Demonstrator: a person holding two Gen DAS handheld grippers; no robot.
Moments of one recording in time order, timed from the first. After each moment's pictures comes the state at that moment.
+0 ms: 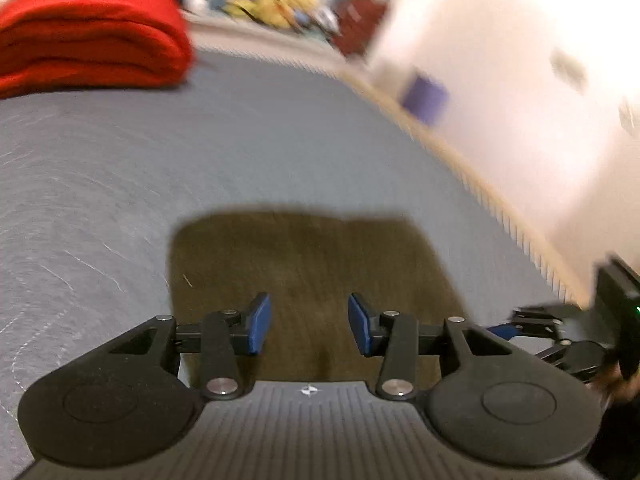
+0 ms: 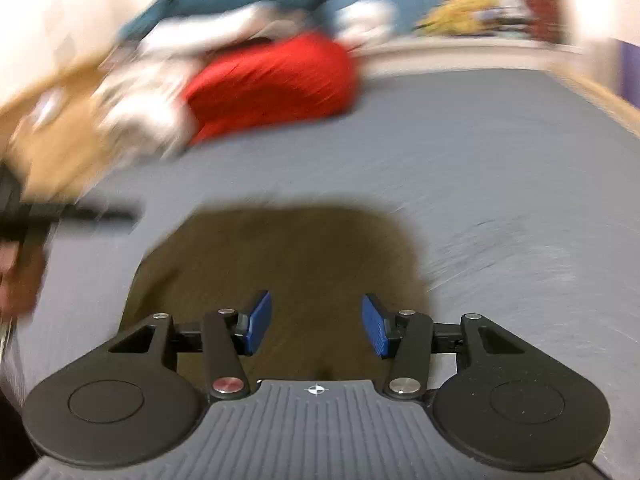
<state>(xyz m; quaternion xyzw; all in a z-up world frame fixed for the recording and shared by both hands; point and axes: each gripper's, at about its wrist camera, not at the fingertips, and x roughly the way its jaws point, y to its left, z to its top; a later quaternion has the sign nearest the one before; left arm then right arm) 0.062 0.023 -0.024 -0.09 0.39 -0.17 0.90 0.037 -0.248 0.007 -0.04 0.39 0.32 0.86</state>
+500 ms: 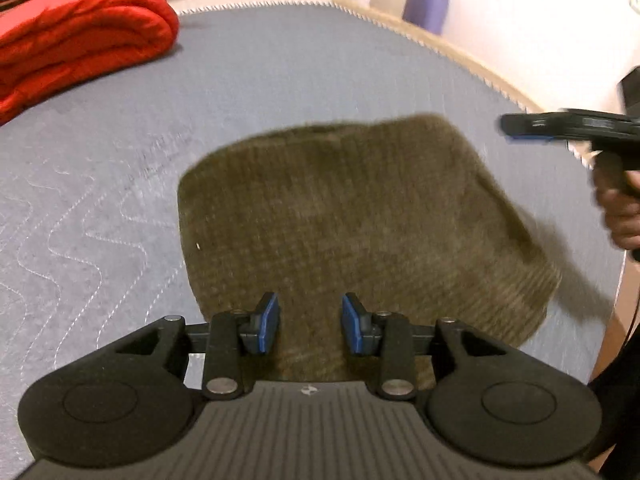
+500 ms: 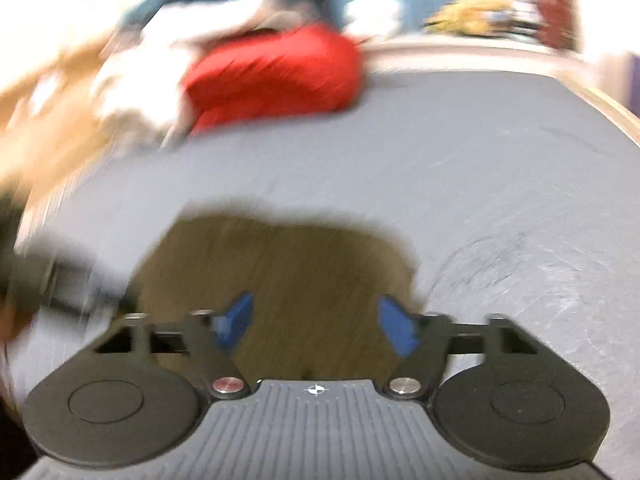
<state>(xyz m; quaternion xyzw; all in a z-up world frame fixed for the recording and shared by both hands) 0.058 0.009 -0.048 0.01 0.44 -0.14 0.89 0.121 -0.276 0.018 0.08 0.35 0.23 0.91</state>
